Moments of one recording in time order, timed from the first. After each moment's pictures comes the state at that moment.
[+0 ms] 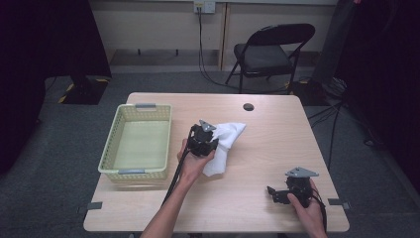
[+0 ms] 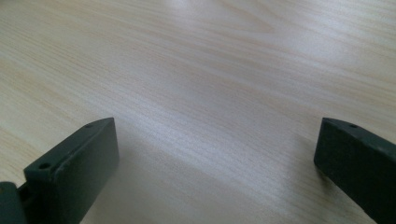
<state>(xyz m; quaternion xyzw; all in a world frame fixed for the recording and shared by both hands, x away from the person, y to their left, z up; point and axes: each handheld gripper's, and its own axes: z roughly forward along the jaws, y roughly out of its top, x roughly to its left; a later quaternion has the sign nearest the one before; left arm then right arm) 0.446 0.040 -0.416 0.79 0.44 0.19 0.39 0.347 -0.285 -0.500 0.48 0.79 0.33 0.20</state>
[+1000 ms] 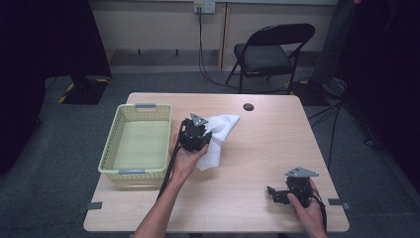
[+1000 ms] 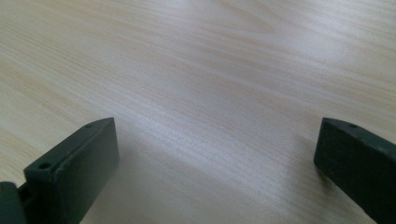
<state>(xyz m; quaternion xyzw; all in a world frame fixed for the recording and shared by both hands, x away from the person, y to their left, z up) 0.440 0.063 -0.385 0.77 0.44 0.21 0.40 0.347 -0.285 -0.500 0.48 0.79 0.33 0.20</state>
